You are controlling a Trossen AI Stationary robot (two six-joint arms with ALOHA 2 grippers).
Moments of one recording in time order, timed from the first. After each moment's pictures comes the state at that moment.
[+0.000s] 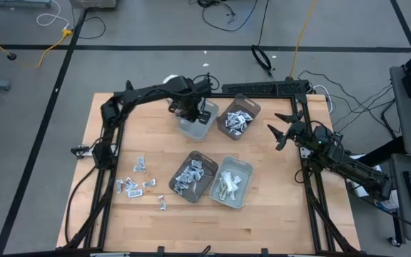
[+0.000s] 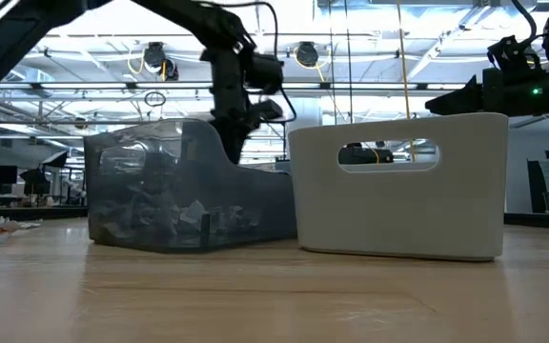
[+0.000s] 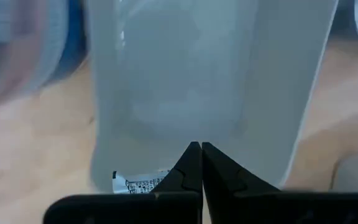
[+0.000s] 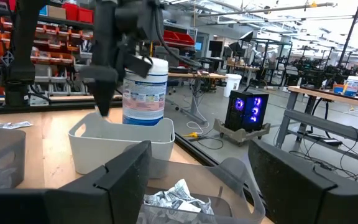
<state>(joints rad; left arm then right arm) 0.48 2.05 1.82 -1.23 0.13 -0.66 -0.54 0.01 0.02 0.07 0.03 -0.12</state>
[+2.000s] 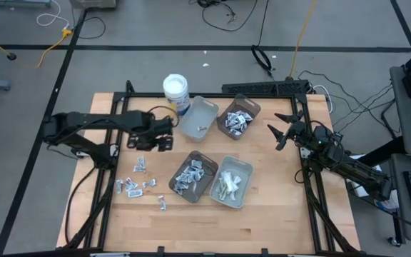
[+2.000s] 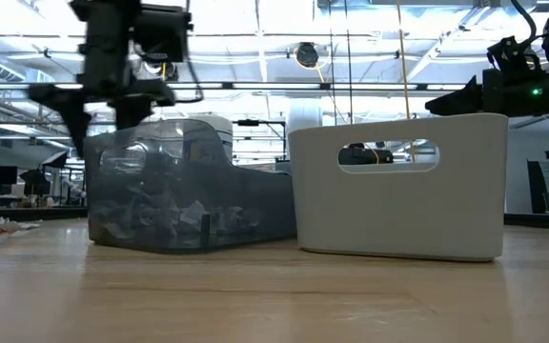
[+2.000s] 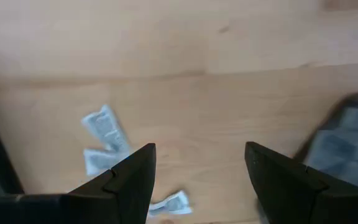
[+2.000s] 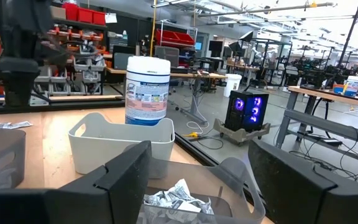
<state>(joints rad) 0.22 1.39 1.01 -1.15 0.08 -1.29 -0.54 0.01 0.02 0.07 0.03 -0.12</state>
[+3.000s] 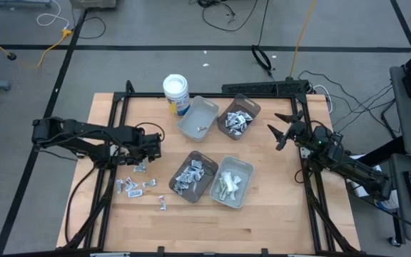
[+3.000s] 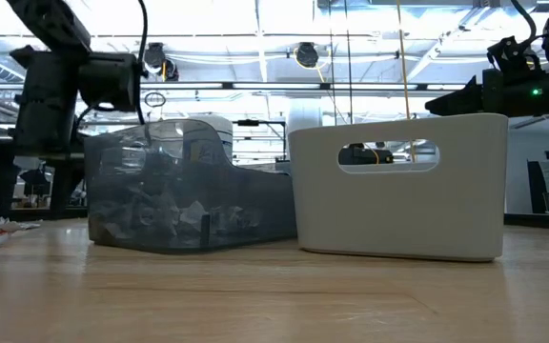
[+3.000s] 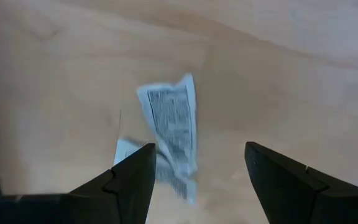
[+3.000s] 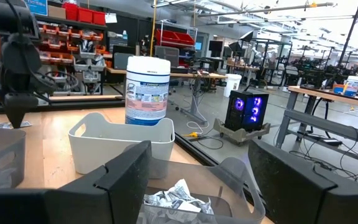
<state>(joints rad) 0.17 1.24 0.57 -0.90 0.16 -1.63 -0.54 0.01 0.02 0.07 0.03 -0.12</state>
